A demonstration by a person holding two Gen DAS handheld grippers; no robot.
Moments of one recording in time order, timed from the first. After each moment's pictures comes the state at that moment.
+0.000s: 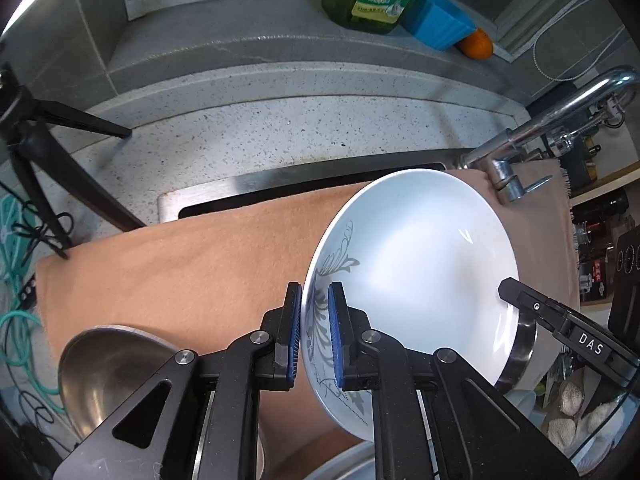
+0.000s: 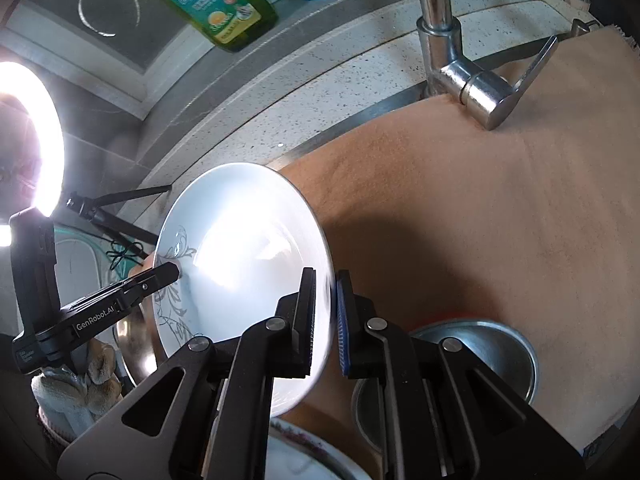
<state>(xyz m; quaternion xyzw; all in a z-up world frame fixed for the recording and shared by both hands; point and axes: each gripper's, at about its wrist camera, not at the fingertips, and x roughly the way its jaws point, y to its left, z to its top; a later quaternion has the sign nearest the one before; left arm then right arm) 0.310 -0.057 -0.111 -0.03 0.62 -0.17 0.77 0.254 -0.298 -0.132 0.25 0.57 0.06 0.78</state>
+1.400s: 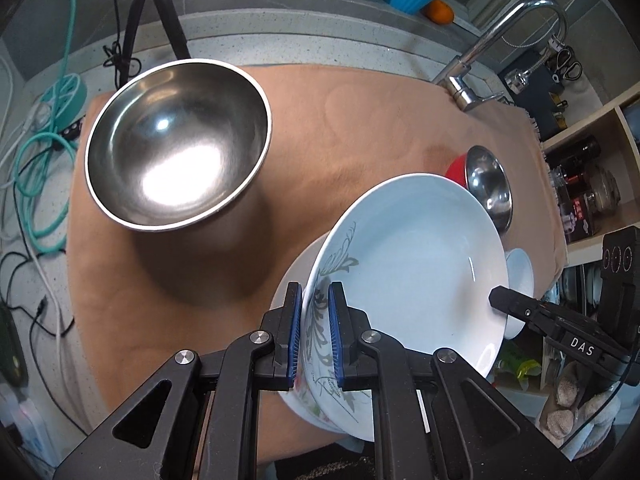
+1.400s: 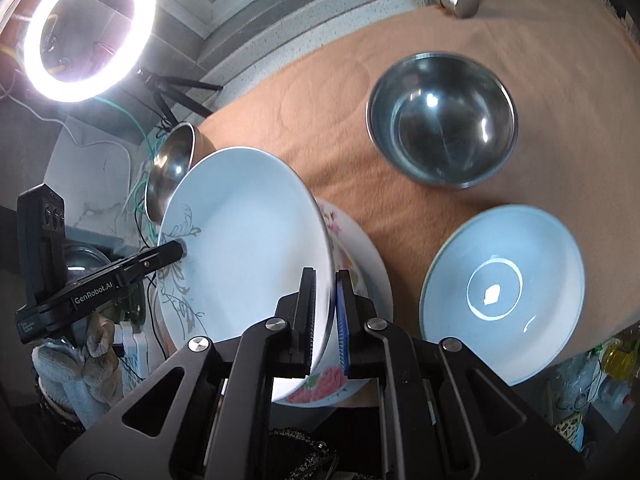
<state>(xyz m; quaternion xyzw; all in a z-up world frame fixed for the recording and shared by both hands) 0.120 -0.022 -0.104 -0.05 0.61 -0.15 0.77 0.068 -0.268 -0.121 0.23 0.58 0.13 0.77</state>
